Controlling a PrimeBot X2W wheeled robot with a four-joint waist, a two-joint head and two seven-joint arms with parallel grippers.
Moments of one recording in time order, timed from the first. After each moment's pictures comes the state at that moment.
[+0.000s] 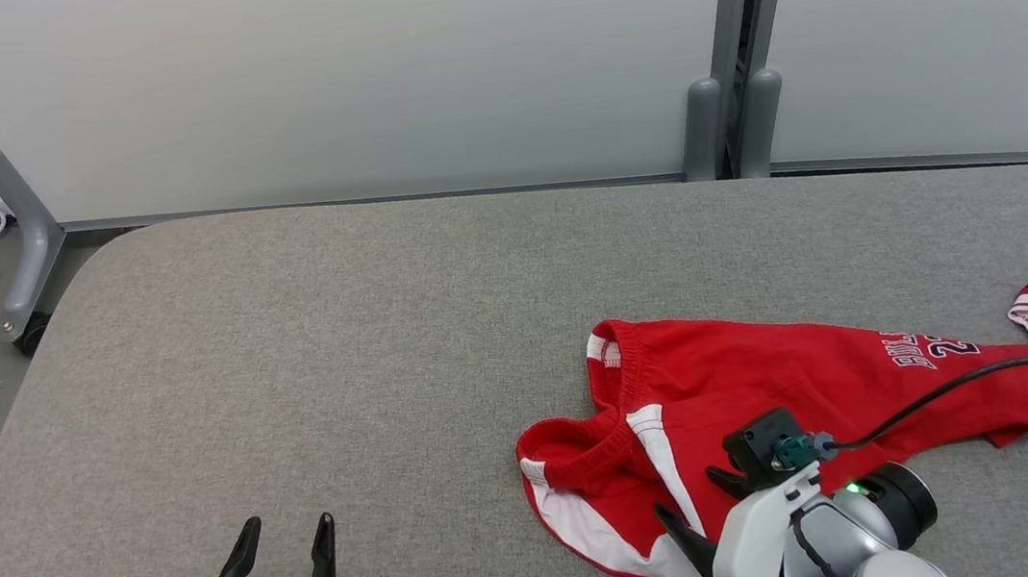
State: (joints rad) left arm 0.04 0.35 -0.42 0.16 -0.56 0.15 -0.26; right arm -0.18 -0.05 0.42 0.28 0.21 0.13 0.41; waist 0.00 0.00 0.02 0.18
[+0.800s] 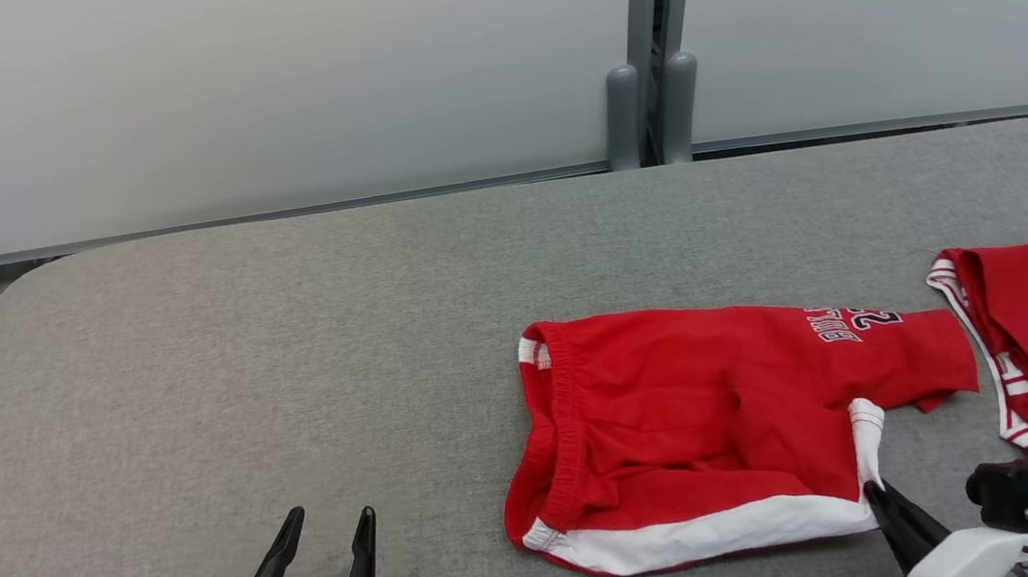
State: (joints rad) left arm 0.01 0.32 -0.47 0.18 -0.56 0.12 -0.25; right arm 0.03 -0.05 0.06 0.24 0.30 0.13 0.15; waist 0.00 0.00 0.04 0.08
